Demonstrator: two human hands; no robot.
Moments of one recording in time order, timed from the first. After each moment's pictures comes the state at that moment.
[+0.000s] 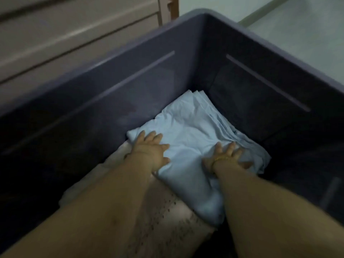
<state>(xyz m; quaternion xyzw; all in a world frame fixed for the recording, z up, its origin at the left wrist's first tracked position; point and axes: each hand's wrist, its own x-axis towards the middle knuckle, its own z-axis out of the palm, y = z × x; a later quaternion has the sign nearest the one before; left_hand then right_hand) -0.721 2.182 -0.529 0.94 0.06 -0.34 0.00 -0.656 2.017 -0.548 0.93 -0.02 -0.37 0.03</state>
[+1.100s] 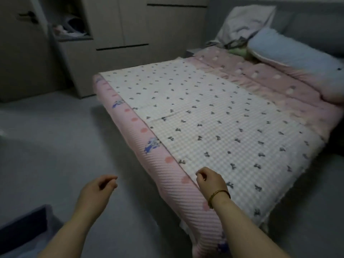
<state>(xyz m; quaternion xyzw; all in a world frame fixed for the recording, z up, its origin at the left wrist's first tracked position) -1.066 1.781 0.138 0.85 -0.25 -0.20 0.43 -1.260 1.600 0.125 0.76 -0.53 0.11 -0.35</state>
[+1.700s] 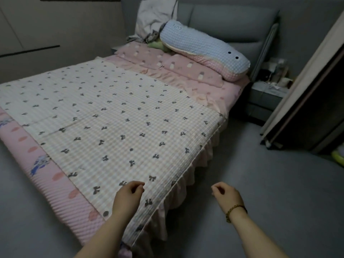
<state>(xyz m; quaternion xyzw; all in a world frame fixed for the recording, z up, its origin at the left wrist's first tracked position) -1.467 1.534 0.107 0.78 -0.37 -0.34 0.37 -1.709 1.469 0.113 0.60 -0.68 0.18 -0.39</state>
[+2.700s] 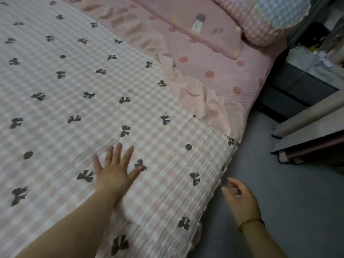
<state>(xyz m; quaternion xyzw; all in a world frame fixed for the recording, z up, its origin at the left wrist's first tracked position) -1.462 0.876 -0.150 0.80 -0.58 -0.14 -0.05 -1.744 0.868 -0.087 0.46 -0.79 0.16 -0.38</state>
